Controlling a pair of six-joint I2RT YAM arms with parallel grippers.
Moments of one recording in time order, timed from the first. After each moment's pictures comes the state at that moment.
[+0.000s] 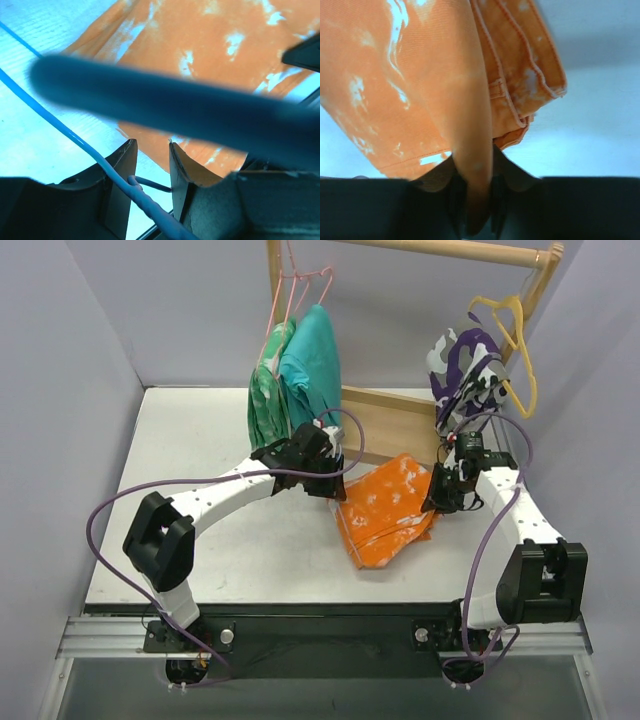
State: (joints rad) left arm -0.75 1.74 1.39 -0.48 0.18 -0.54; right arm 0.02 1.40 1.03 -0.86 -0.20 0.28
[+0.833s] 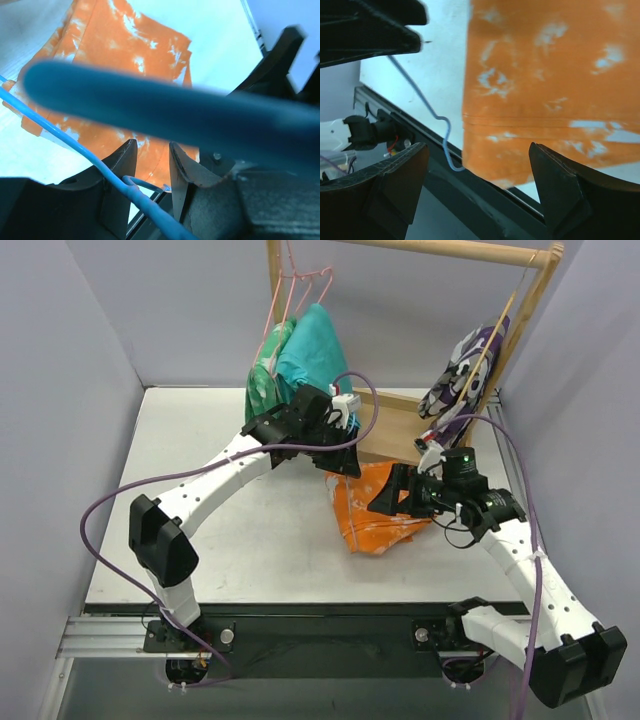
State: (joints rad) left arm -0.74 1.78 1.77 -0.72 0.37 -0.41; right arm 0.31 1.00 0.92 -0.66 -0.47 0.42
